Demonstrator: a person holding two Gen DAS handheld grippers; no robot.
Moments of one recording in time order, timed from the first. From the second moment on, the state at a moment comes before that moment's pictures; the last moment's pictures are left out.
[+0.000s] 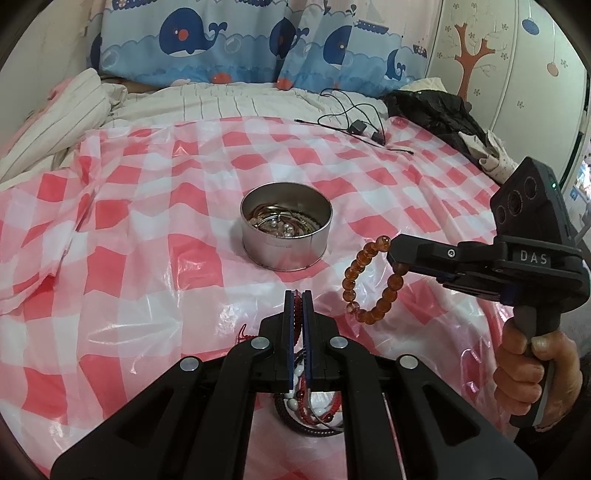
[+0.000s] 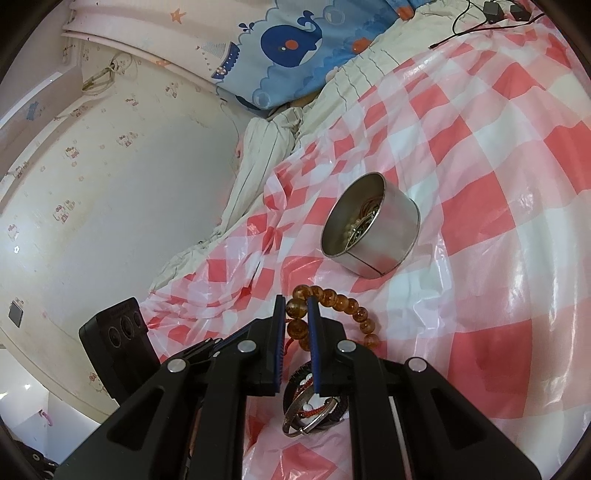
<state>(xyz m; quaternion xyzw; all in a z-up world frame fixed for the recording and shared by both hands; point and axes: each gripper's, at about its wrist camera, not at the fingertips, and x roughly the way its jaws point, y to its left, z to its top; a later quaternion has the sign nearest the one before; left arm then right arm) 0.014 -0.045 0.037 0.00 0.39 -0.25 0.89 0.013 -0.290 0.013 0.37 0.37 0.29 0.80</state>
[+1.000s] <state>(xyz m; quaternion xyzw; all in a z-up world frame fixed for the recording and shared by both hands) 0.142 -0.063 0.018 -0.09 0.44 -0.24 0.86 0.080 -0.306 0.060 0.37 0.34 0.31 0.81</state>
